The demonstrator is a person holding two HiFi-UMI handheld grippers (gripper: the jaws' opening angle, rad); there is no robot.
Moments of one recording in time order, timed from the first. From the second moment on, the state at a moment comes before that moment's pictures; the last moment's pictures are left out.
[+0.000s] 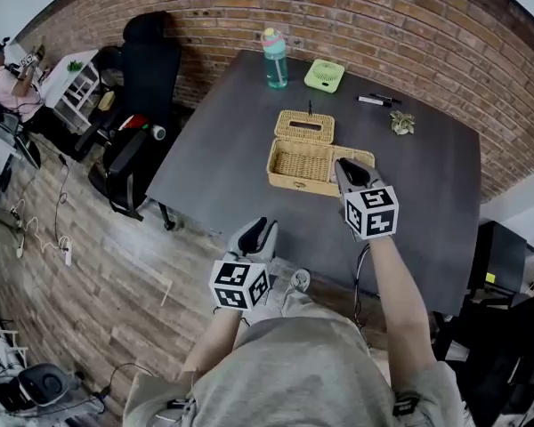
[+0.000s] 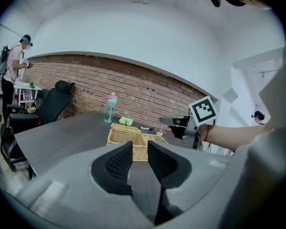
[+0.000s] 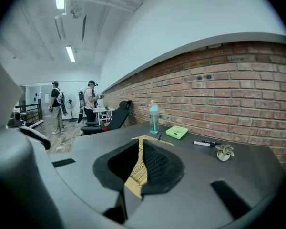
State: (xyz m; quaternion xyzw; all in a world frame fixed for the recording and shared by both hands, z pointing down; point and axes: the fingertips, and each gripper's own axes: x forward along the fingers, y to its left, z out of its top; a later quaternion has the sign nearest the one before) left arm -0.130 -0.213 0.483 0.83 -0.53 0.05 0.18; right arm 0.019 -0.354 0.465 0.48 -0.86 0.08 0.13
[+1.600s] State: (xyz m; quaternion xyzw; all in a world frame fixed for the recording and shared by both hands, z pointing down) left arm -0.093 0.000 0.467 0.85 -0.51 0.04 0.15; right arm 0.017 -0.007 0.465 0.48 -0.87 0.06 0.08
